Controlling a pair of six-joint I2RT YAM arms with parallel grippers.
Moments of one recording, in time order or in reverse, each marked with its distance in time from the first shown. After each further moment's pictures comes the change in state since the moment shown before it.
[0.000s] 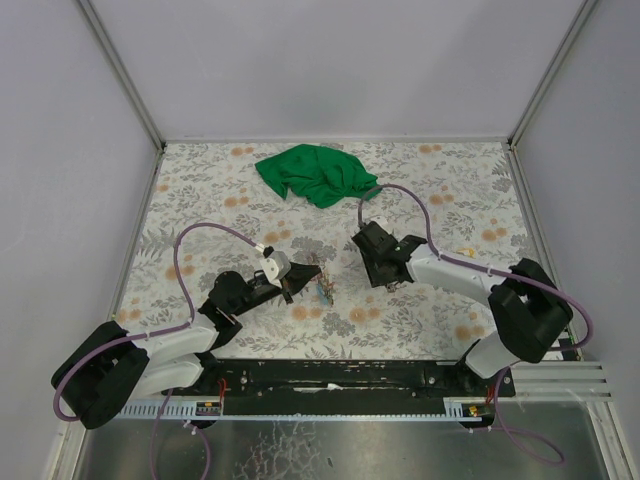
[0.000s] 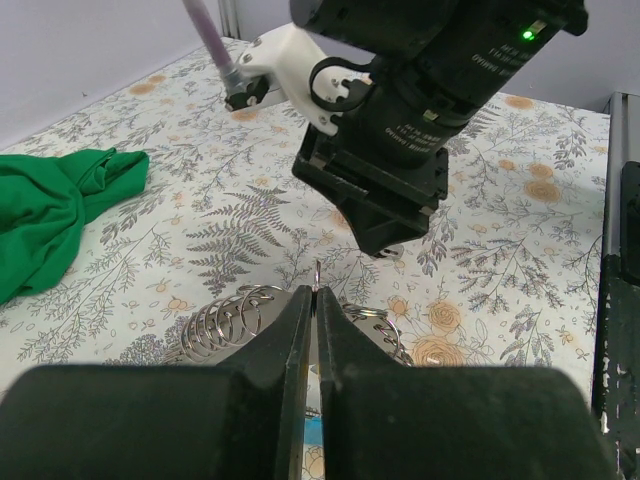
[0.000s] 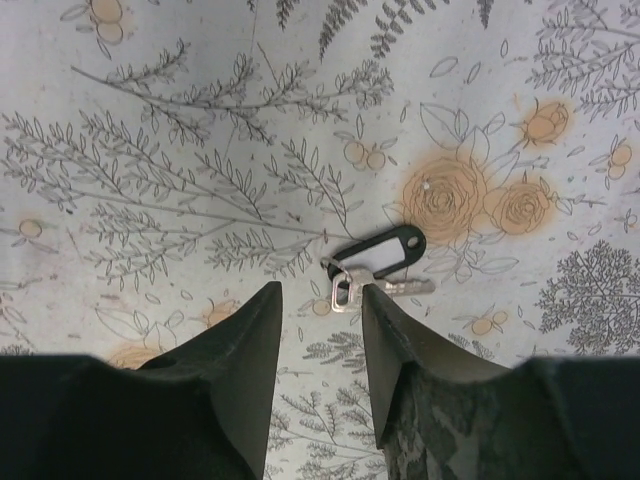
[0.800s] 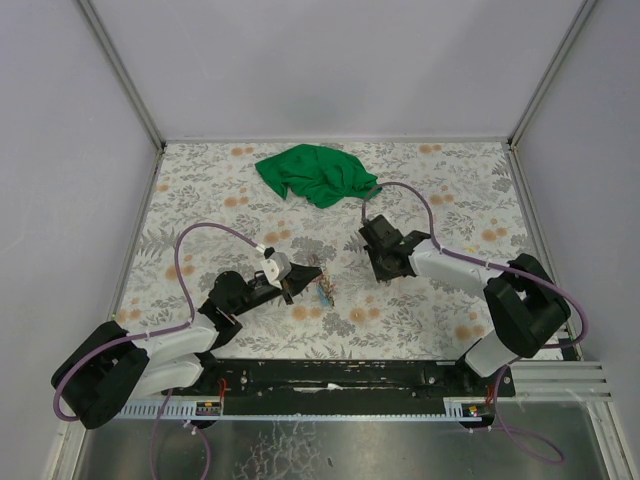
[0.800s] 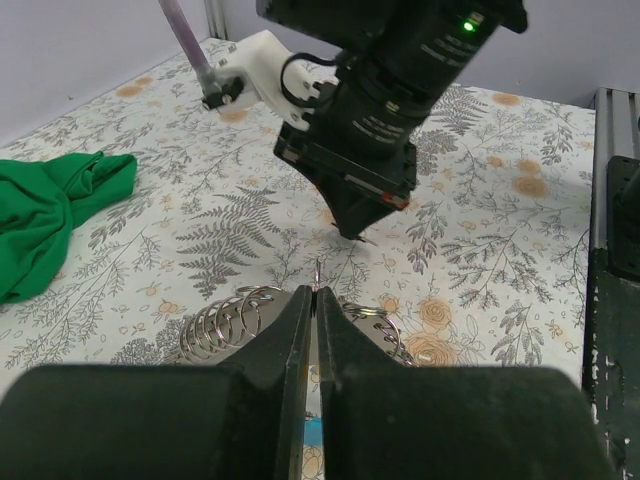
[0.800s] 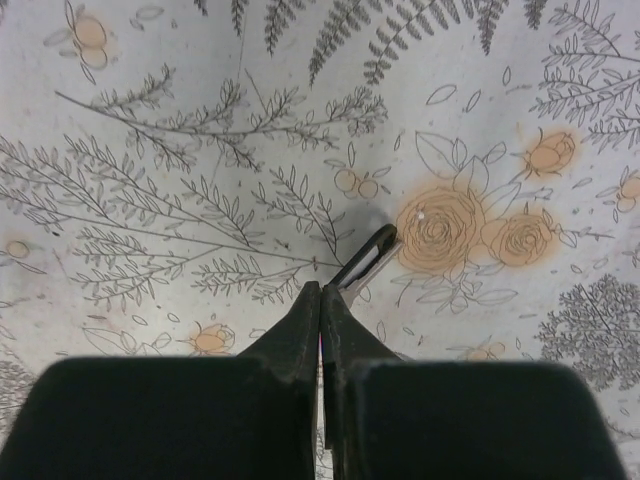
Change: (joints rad) left arm 0.000 0.000 0.000 0.000 0.028 0.000; right arm -0.107 0.000 -0.024 0.080 -0.122 -0.067
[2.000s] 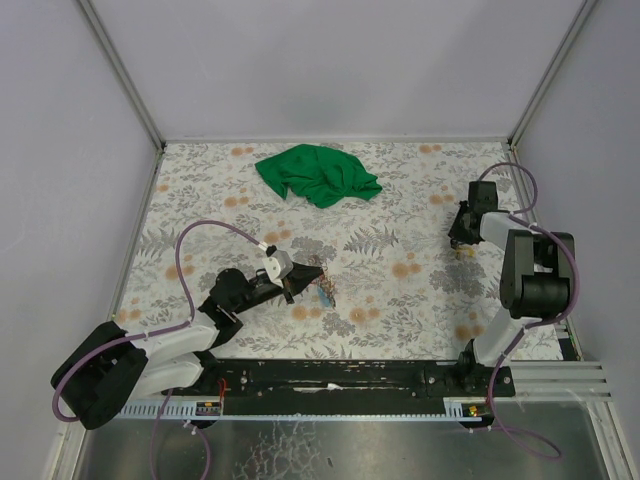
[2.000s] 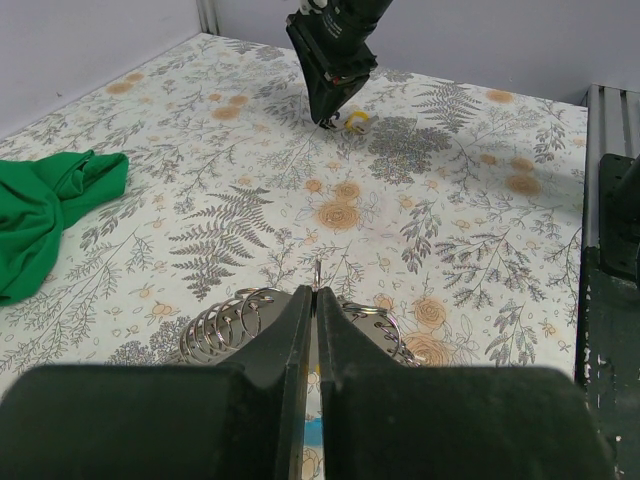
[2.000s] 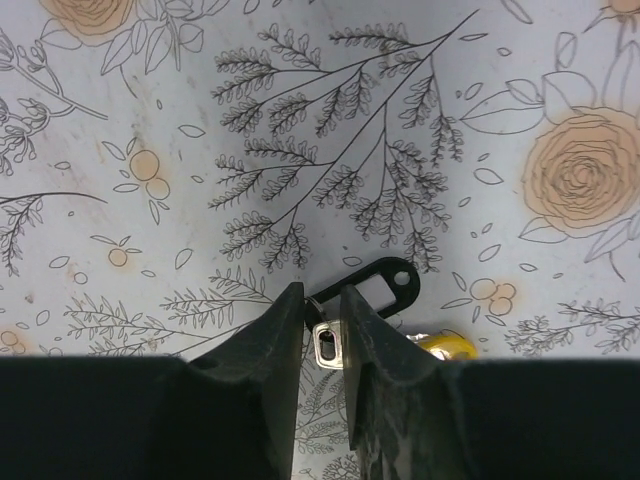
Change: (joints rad) left arm -0.001 -0.003 0.023 -0.040 0.015 -0.003; right arm -0.746 0.170 0.035 0.276 -0.132 0.008
